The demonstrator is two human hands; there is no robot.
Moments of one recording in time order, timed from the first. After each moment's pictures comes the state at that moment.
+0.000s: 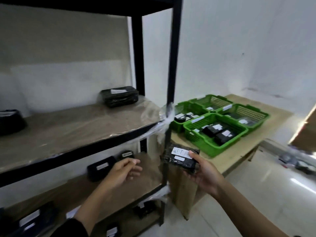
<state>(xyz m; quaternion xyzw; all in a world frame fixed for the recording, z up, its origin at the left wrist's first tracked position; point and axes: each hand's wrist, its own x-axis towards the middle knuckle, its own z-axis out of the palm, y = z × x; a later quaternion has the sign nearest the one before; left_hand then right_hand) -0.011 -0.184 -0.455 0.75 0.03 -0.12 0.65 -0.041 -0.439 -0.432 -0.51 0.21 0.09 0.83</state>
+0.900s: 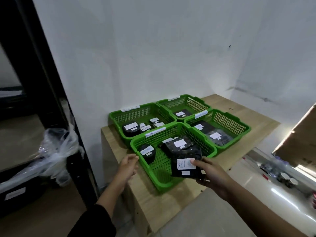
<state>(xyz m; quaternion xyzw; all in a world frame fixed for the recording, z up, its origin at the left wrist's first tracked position) 0.234 -0.508 -0.537 0.72 0.16 -0.08 0.67 0.150 -0.759 -0.452 -0.71 0.20 0.10 0.67</state>
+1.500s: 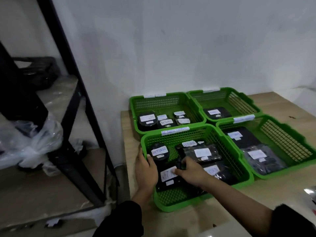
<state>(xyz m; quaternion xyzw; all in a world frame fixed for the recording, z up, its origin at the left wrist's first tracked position) 0.278 -0.586 -0.581 0.80 0.29 0.17 0.50 0.306 -0.734 -0.525 -0.90 -0.04 0.27 0.33</state>
